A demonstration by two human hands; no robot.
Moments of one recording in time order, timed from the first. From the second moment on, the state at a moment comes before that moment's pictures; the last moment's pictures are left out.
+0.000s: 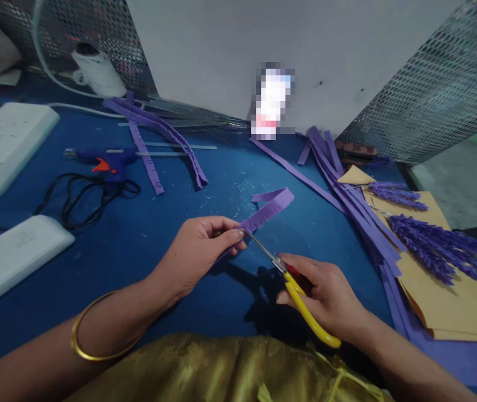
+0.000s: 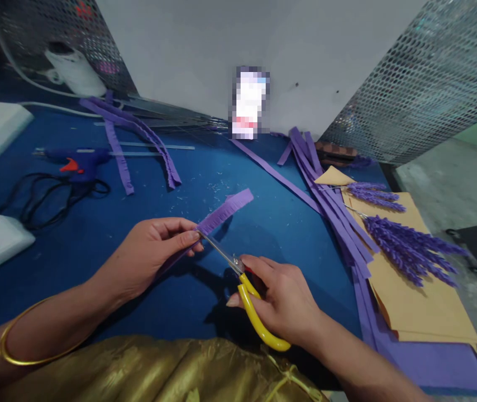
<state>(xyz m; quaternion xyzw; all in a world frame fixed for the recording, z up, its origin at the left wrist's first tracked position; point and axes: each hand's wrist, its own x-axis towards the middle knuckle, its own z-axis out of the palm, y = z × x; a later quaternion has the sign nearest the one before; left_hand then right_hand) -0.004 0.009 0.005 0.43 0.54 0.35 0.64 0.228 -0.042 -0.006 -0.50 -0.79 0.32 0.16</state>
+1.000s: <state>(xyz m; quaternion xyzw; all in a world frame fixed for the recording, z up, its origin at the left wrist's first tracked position) -0.006 0.008 0.003 0.44 0.51 0.36 0.65 0.220 -0.042 0.002 -0.51 -0.78 0.35 0.14</state>
